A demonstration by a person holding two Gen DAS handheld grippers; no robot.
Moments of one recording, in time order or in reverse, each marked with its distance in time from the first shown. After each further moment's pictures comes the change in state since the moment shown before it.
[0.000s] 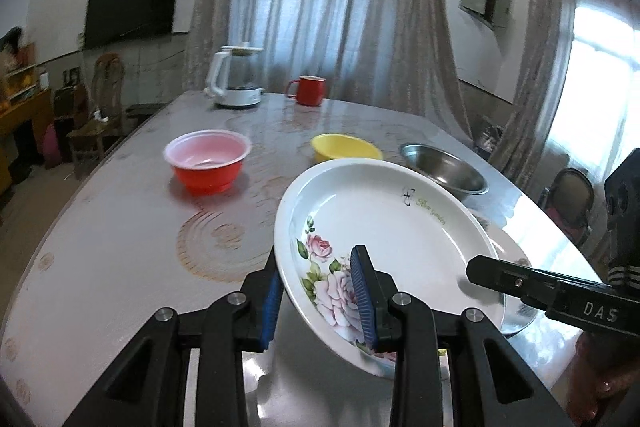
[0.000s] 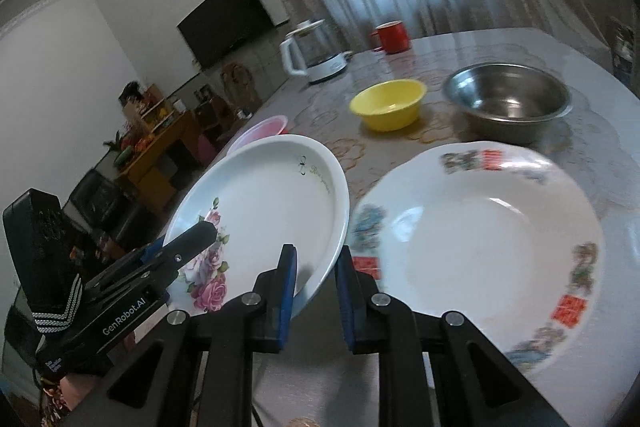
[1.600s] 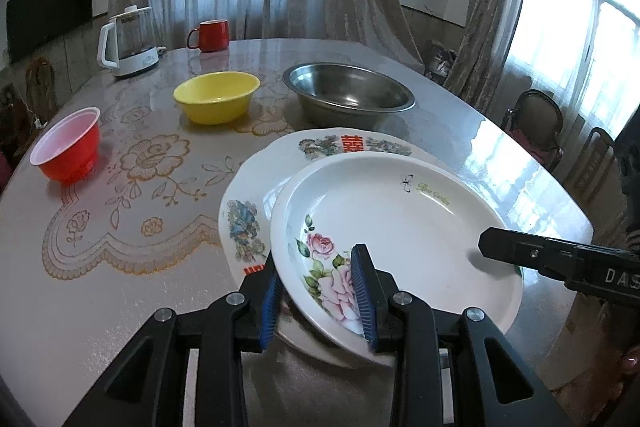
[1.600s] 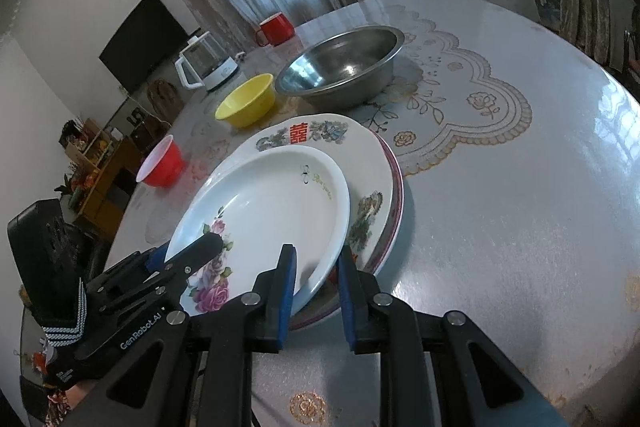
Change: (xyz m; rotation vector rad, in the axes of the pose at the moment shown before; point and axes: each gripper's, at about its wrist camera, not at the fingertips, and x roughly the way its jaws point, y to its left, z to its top) left arm 0.072 -0.115 -0.017 0.166 0.230 -0.120; right arm -0.057 -0.113 -0.014 0.221 0.061 -0.181
